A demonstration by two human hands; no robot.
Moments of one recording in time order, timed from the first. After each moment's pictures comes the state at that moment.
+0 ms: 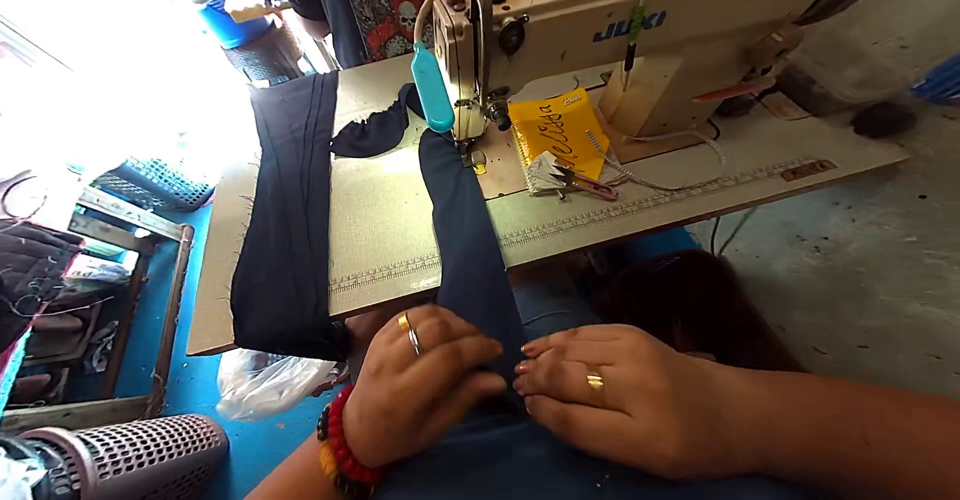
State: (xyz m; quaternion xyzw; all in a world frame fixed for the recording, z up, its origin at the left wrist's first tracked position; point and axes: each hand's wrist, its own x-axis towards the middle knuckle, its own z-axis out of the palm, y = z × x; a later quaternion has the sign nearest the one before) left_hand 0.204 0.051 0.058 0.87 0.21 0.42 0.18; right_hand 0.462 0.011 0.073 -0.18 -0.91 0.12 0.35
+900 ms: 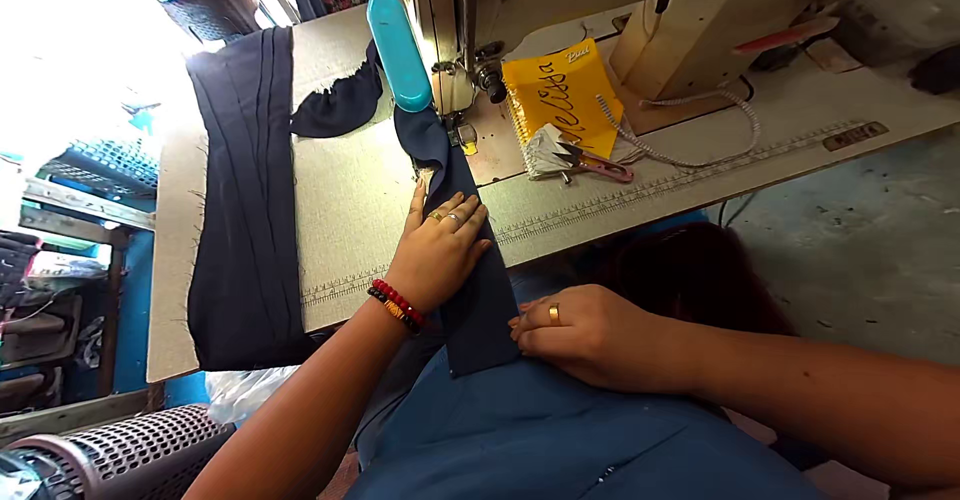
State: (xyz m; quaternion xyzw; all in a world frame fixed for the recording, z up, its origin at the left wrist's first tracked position) left_hand 0.260 0.173 -0.019 0.93 0.33 0.13 0.04; right_hand 0.481 0.058 -0.001 -0.26 -0.90 0.21 0.28
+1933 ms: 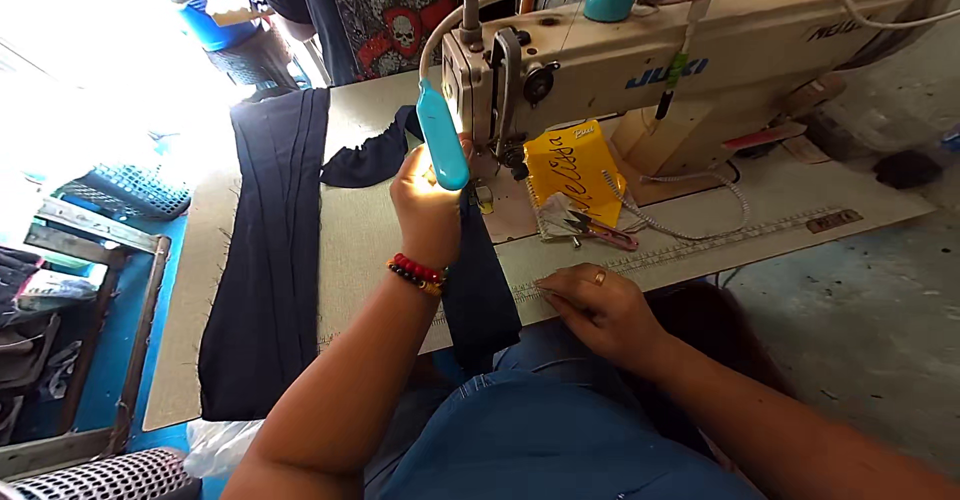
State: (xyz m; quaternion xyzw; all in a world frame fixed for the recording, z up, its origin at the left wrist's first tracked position) left_hand 0.304 0.252 0.046 0.51 0.37 0.65 0.43; right_hand 0.506 0.113 -0.027 -0.46 -0.80 0.09 0.37
